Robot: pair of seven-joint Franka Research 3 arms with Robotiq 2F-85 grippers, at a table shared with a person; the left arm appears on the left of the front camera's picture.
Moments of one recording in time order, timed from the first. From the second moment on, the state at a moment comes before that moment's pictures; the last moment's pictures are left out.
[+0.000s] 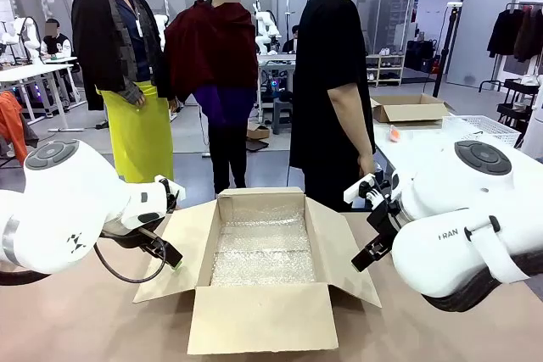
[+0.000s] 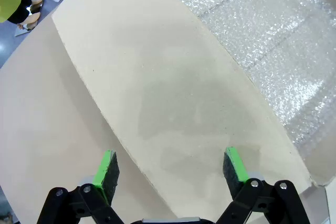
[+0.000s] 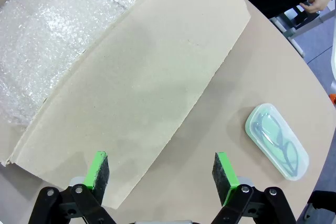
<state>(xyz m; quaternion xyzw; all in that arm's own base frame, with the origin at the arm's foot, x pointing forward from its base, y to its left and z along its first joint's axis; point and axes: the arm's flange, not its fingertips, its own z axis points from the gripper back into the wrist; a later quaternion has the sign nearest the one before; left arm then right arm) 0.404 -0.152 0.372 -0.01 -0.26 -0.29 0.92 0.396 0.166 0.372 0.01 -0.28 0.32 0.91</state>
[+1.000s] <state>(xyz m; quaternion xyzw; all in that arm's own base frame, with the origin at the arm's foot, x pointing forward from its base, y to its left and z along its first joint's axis) 0.361 -0.128 0.477 -0.09 -0.19 -0.45 0.87 0.432 0.105 0.441 -0.06 -0.24 0.48 0.84</state>
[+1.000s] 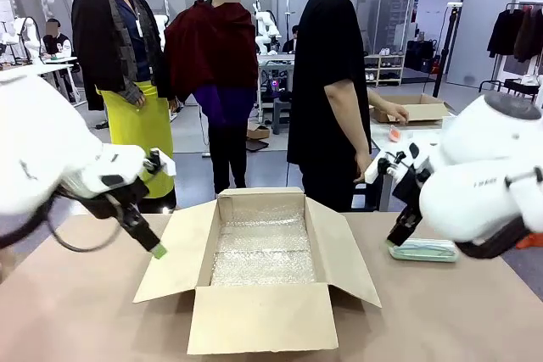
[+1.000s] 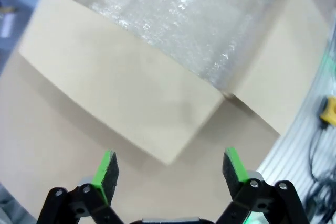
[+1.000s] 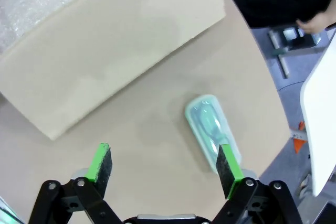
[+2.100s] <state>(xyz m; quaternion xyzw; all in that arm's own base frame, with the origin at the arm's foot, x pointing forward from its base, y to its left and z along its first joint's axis) 0.306 -0.046 0.569 -0.15 -0.23 -0.55 0.79 0.513 0.015 0.467 -0.08 -0.11 0.66 0.74</state>
